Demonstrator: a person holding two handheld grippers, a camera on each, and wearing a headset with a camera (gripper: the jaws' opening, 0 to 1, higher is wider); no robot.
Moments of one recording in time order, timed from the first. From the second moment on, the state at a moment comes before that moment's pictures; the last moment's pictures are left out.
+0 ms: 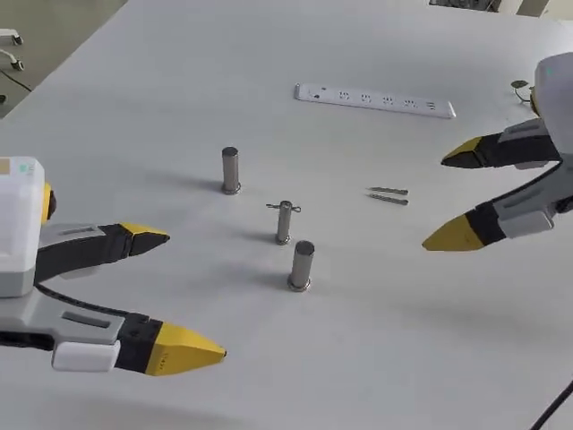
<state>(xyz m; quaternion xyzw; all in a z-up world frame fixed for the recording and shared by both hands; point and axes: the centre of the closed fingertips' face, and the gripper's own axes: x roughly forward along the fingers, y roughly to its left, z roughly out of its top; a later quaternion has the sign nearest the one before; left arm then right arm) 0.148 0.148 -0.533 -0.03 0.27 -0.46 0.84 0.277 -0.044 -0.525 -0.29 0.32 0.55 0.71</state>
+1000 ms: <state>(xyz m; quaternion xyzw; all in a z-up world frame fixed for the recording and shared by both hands) 0.146 0.158 -0.545 -0.04 0.29 -0.45 0.84 0.356 -0.051 -0.608 -0.39 0.40 0.55 0.63</state>
